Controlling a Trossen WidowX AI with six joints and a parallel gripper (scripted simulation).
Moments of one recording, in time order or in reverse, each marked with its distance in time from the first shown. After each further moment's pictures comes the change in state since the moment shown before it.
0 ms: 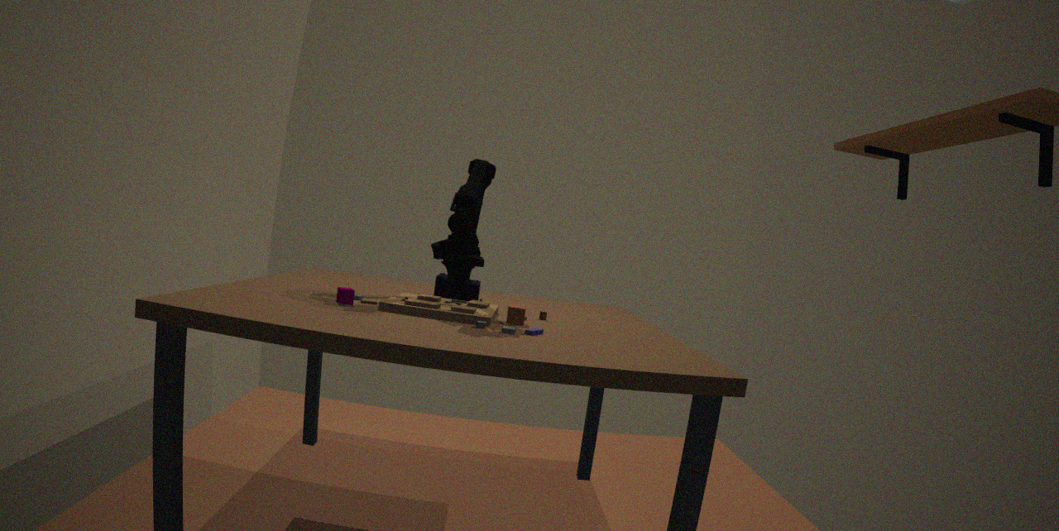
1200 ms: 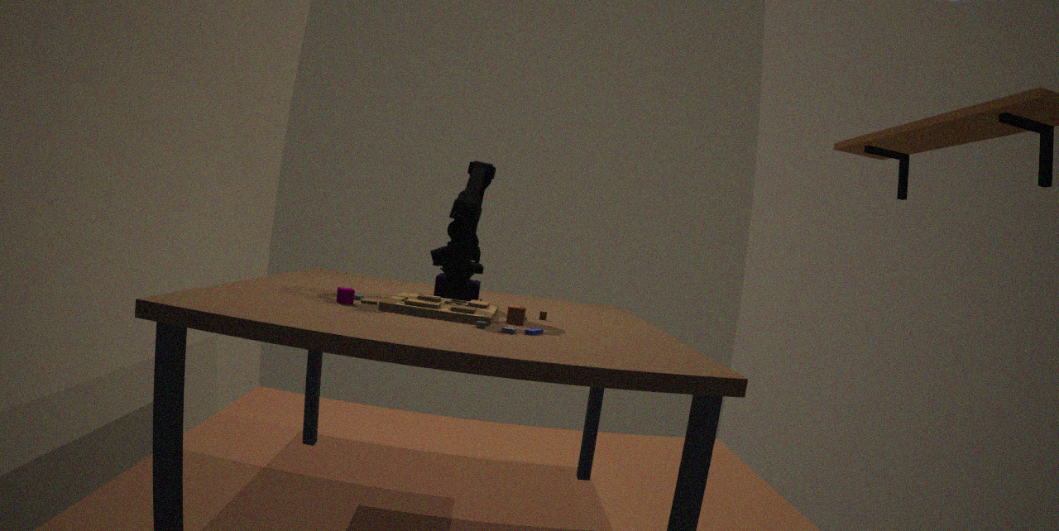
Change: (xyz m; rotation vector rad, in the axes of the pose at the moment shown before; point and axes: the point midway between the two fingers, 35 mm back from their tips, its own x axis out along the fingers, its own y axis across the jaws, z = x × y) arm 0.019 0.001 0.000 0.004 -0.004 0.006
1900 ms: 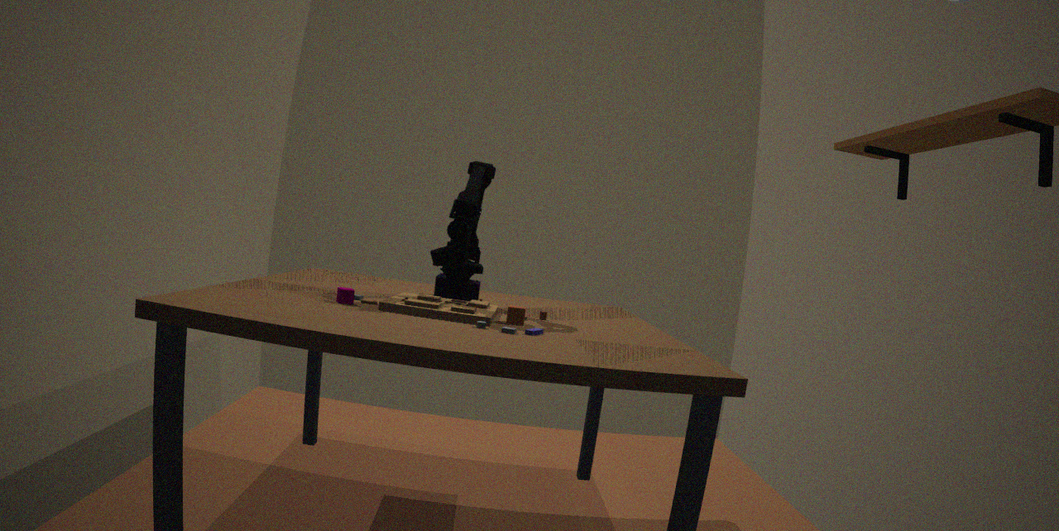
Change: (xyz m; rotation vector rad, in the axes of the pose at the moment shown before) arm 0.001 0.000 0.000 0.002 0.000 0.000
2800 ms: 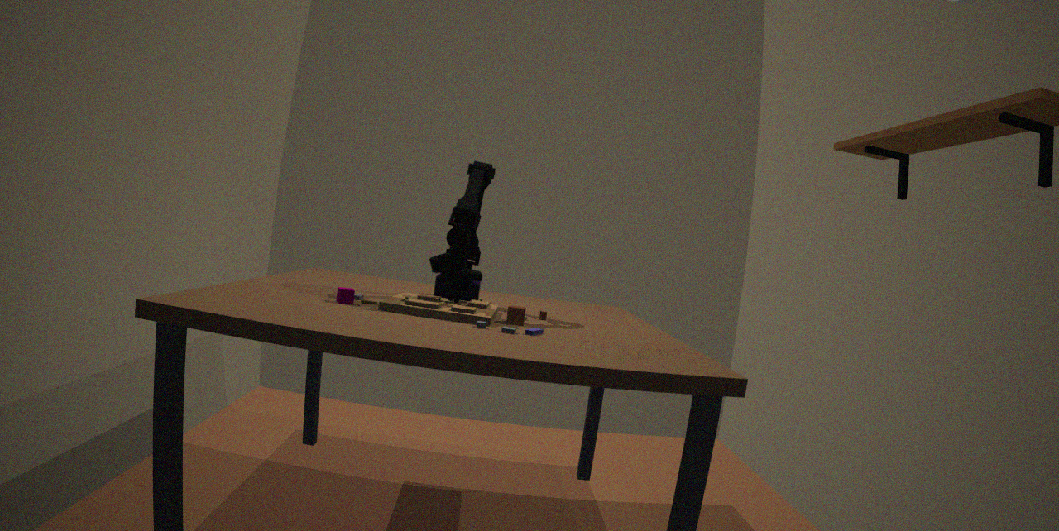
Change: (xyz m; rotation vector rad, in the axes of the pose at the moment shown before) arm 0.020 0.000 0.000 -0.002 -0.002 0.003
